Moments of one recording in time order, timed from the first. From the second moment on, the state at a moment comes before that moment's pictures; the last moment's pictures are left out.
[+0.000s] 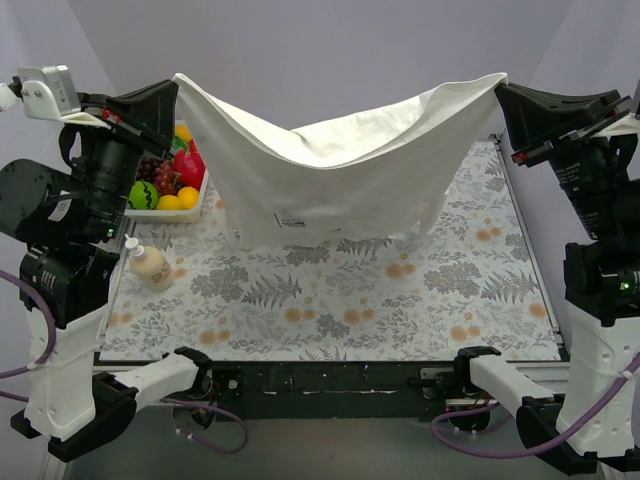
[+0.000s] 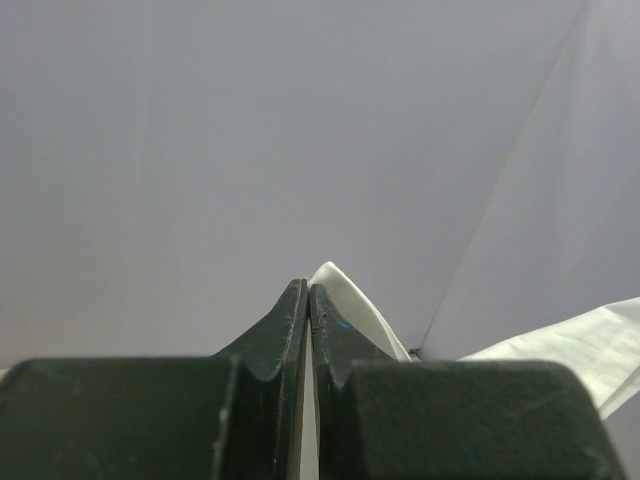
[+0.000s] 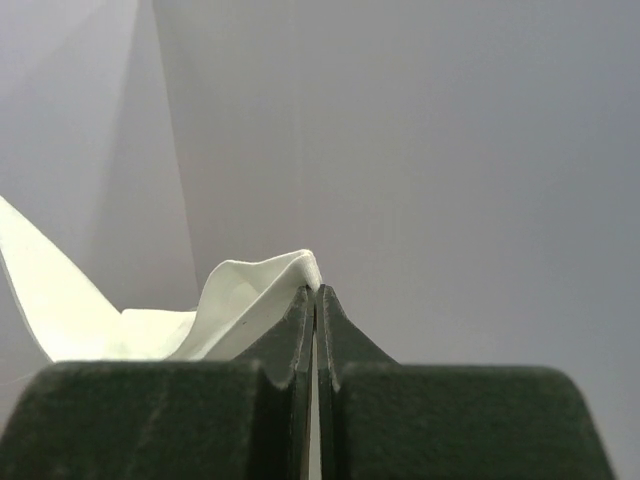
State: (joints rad) left arm -0.46 1.09 1.94 -0.42 -0.15 -0.22; right arm 0.12 1.00 1.79 -0.24 -0.42 0.28
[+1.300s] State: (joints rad) left arm -0.46 1.36 2.00 -0.42 -0.18 -0.19; right arm 0.12 1.18 1.76 -0.22 -0.43 0.30
